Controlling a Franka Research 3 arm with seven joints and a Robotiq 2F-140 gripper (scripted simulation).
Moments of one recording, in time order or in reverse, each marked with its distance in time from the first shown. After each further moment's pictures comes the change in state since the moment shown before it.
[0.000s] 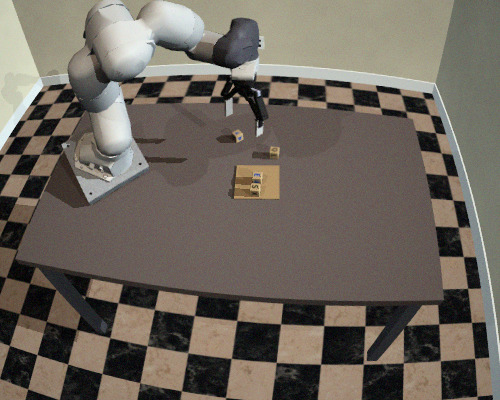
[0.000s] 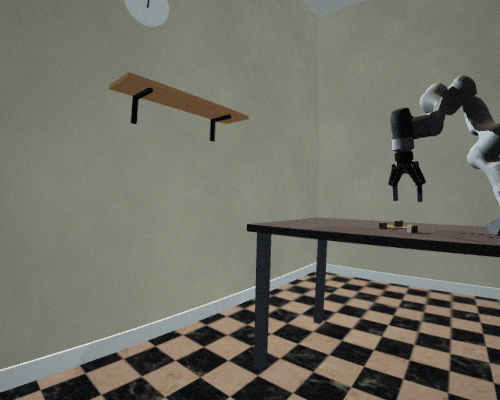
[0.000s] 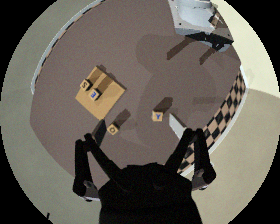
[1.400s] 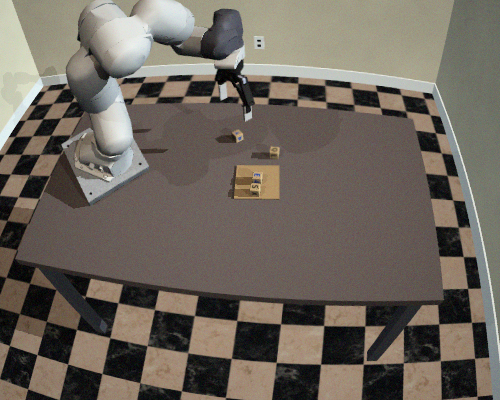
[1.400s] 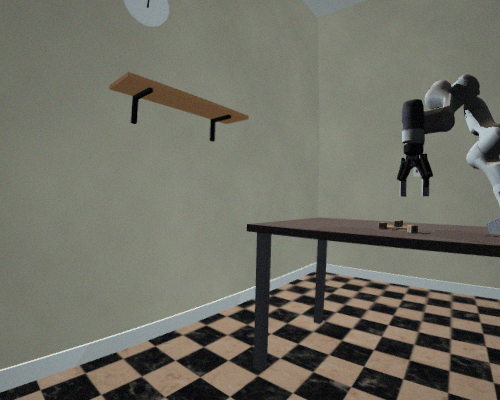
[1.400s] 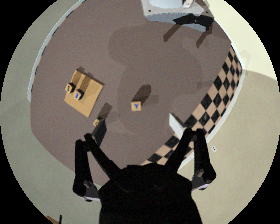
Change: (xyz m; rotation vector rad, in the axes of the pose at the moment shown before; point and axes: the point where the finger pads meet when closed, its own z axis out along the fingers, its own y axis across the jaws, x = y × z) arm -0.020 0.063 -0.023 -0.023 -0.103 0.128
